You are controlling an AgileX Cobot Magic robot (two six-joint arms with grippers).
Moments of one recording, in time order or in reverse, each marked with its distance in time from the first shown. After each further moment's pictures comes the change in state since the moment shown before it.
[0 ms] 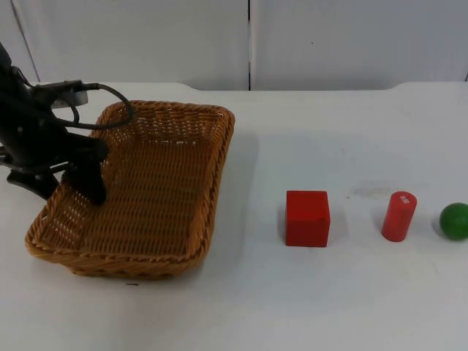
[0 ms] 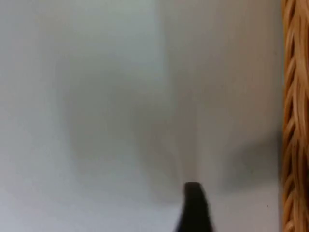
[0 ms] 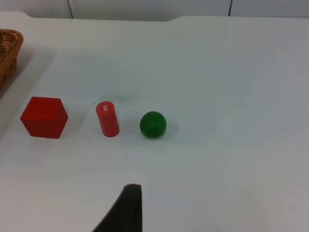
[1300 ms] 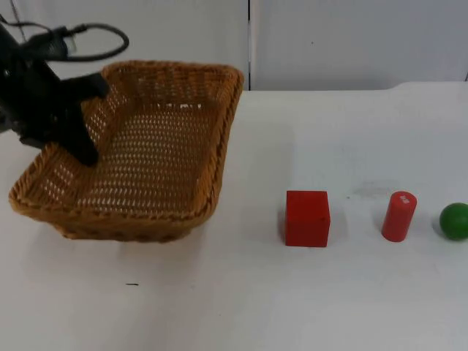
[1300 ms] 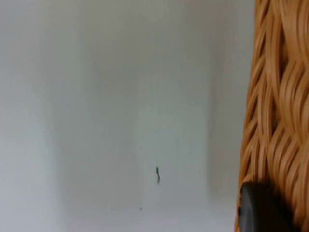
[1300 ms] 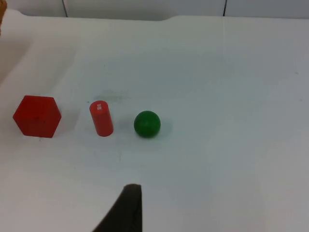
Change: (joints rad) right arm 0.000 0.000 0.000 -0.019 0.000 0.000; left arm 0.000 -0.174 -0.002 -0.124 0.200 -0.123
